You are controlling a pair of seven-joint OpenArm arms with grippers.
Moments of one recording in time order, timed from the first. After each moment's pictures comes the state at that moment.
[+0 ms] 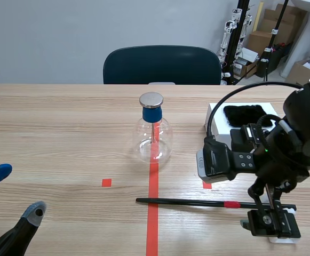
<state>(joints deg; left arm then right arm) 19.4 -26.7 2.6 53.1 12.6 -34.9 -82.4 15.1 44.1 -46.7 97.5 15.7 45.3 -52.8</state>
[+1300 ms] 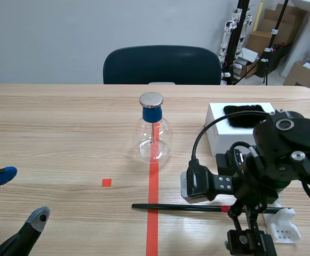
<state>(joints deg) 19.4 -26.7 2.6 53.1 14.9 -34.9 -81.7 14.2 36.6 -49.6 88.6 13.9 44.4 -51.7</state>
